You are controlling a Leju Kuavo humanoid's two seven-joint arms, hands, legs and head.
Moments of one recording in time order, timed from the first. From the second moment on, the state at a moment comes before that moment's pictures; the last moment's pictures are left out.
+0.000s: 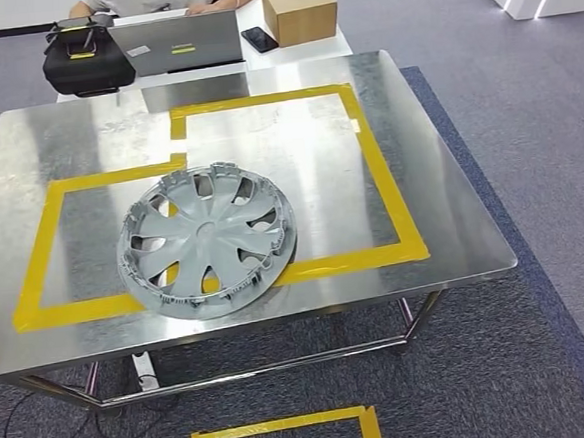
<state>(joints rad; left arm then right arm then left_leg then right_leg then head) -0.01 0.29 0.53 -1.21 -0.68 0.39 -0.62 -0.06 0.12 -1.26 -0.24 1.33 -0.01 -0.17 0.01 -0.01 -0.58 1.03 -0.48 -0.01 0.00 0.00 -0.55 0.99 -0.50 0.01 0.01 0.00</state>
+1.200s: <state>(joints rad) -0.66 0.18 -0.50 -0.54 -0.86 0.19 -0.40 -0.07 0.07 -1.19 -0.23 1.38 0.02 -0.14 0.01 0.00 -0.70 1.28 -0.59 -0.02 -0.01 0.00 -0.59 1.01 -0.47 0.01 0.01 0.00</state>
